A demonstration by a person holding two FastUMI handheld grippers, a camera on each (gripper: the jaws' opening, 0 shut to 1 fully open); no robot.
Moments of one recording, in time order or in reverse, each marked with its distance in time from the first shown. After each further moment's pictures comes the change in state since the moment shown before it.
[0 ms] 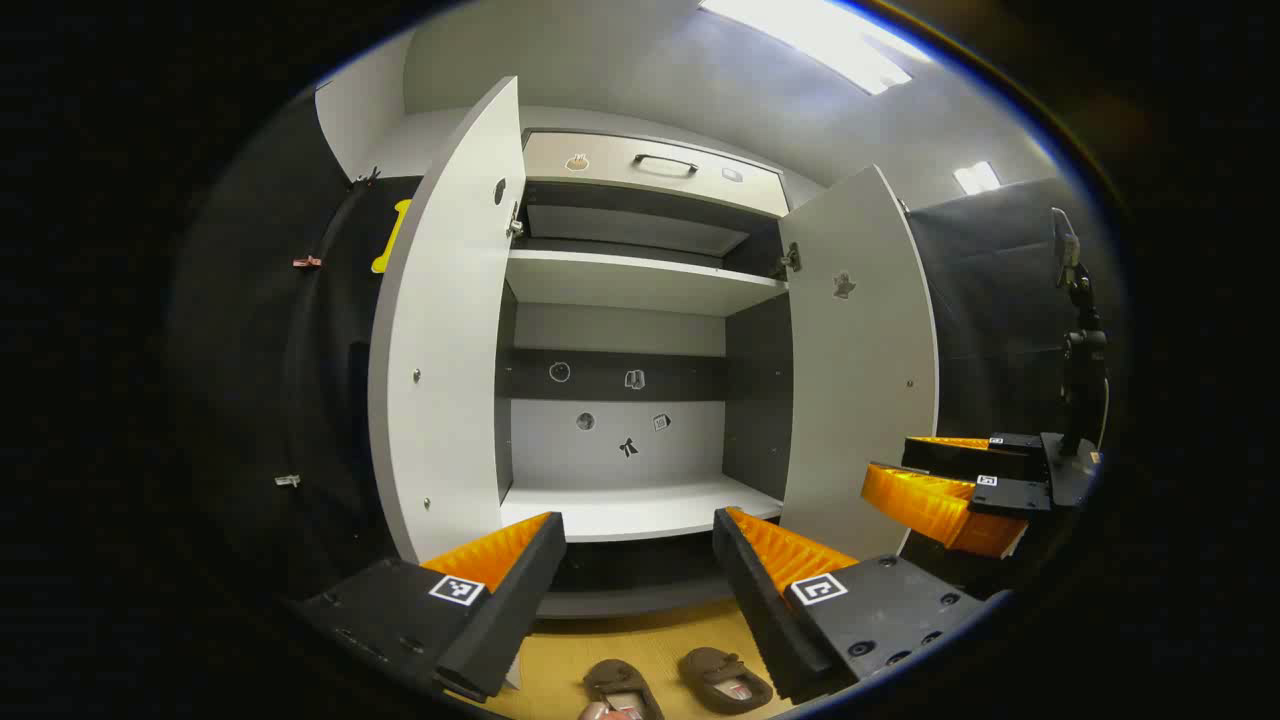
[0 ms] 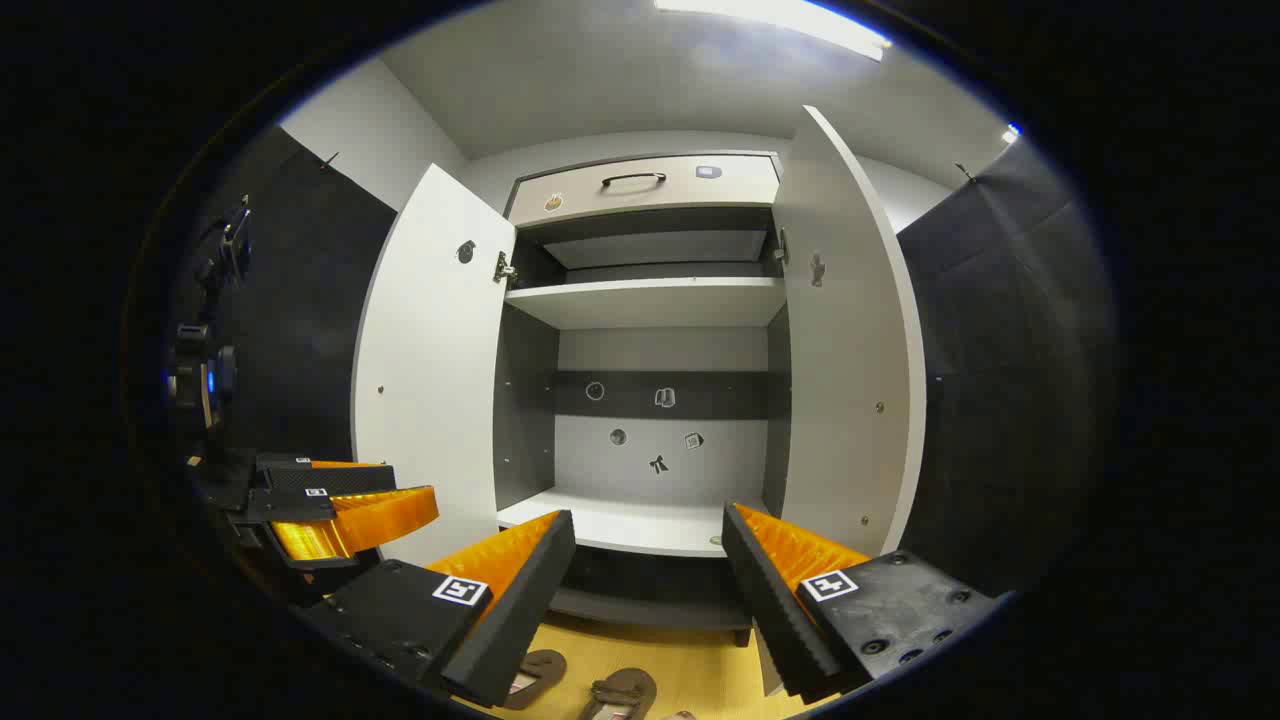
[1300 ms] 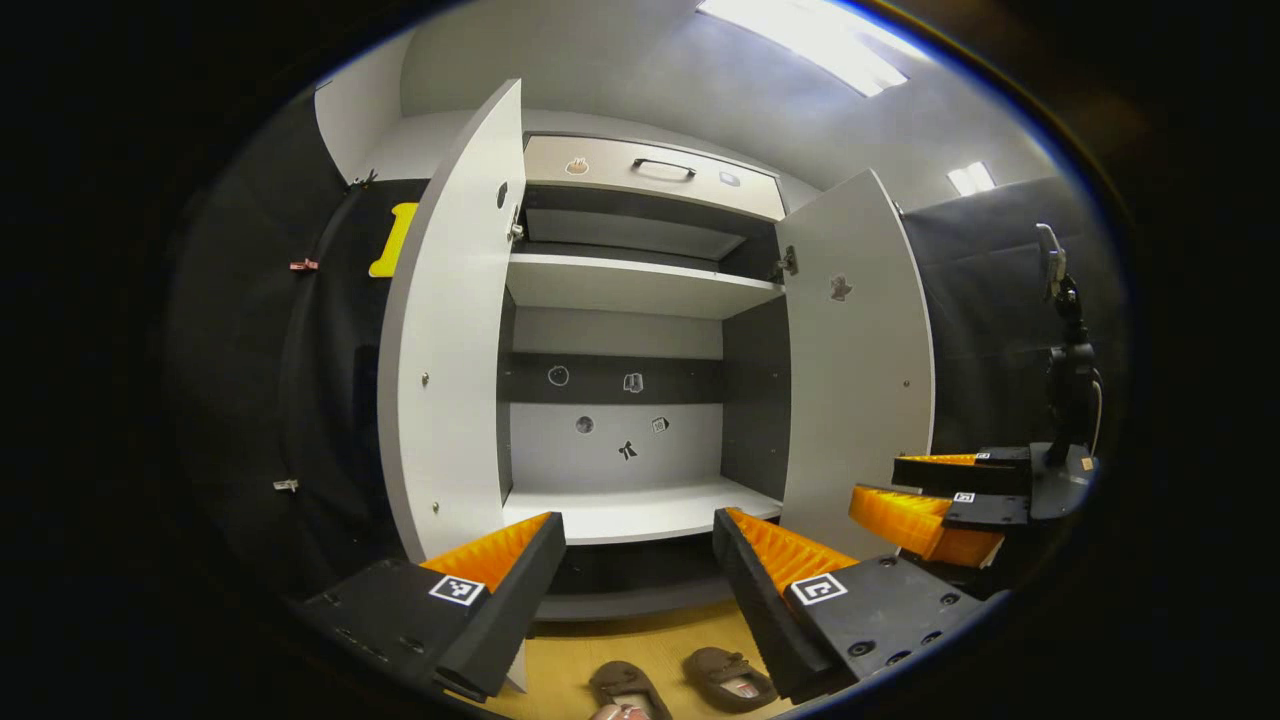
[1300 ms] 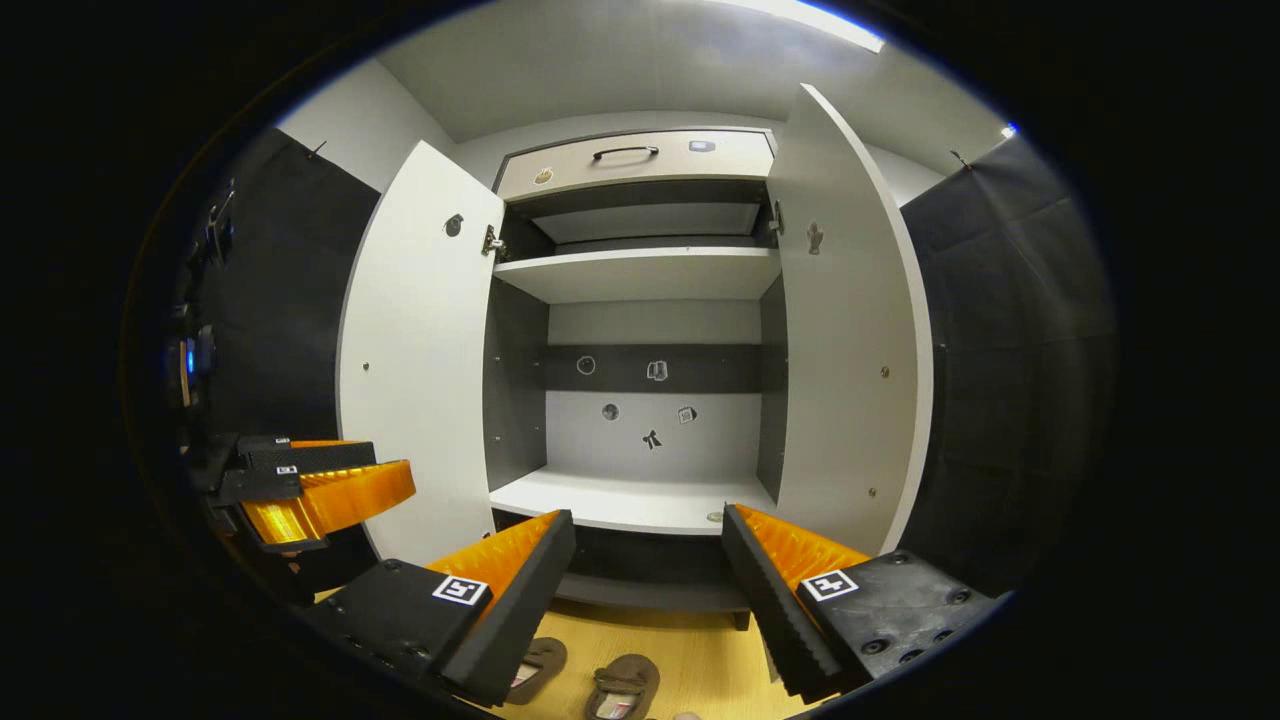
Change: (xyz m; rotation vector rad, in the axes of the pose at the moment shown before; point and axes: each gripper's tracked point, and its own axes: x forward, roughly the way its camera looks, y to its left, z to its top) left arm -0.006 0.010 0.003 0.021 -0.021 -0.004; right arm 0.007 0.004 -0.028 0.010 0.075 -0.032
